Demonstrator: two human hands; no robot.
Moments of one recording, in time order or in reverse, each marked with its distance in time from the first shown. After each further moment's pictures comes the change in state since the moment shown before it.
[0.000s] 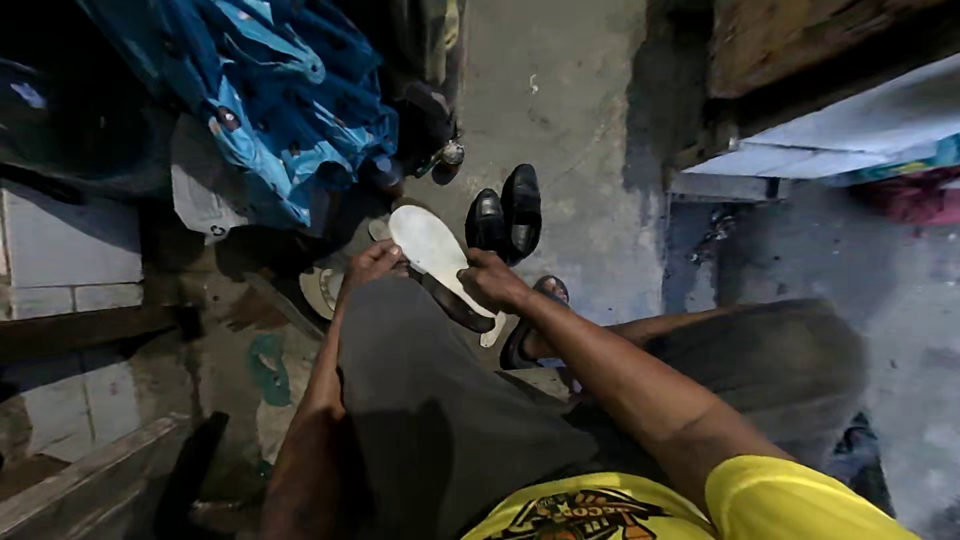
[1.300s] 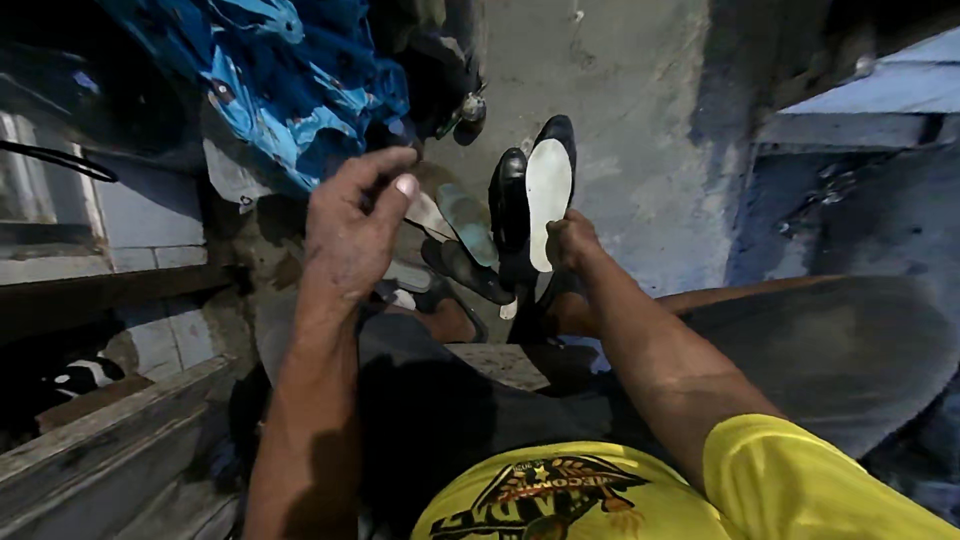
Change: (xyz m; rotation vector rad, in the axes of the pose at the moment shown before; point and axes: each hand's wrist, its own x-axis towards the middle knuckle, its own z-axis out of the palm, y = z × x) left_hand -0.076 0.079 0.043 0.372 0.144 0.773; right_hand 0.035 0.124 -0.087 0.499 0.443 0.241
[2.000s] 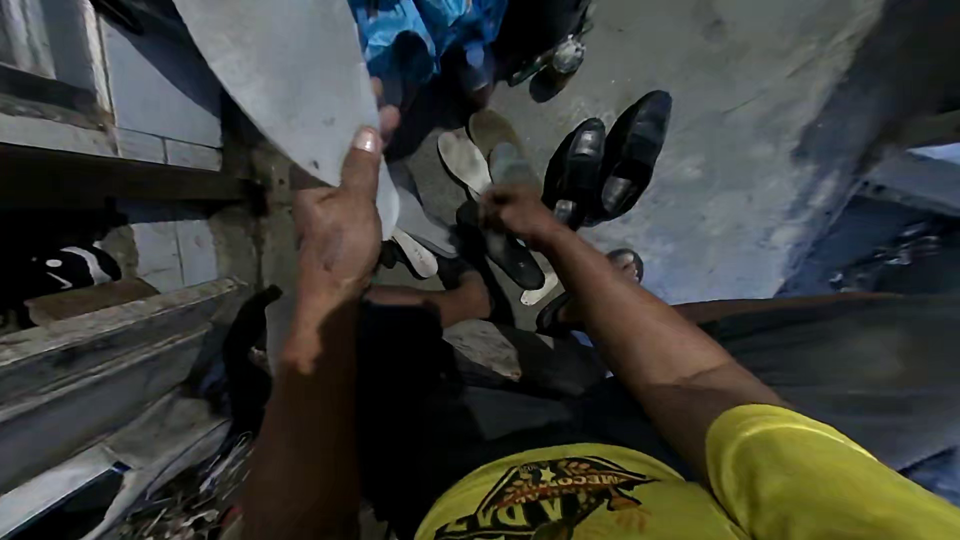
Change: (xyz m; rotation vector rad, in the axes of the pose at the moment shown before) left_hand -0.041 -0.044 -0.035 -0.361 0.449 -0.092; right_hand -0.060 -0.048 0.159 -0.625 -0.732 -0.302
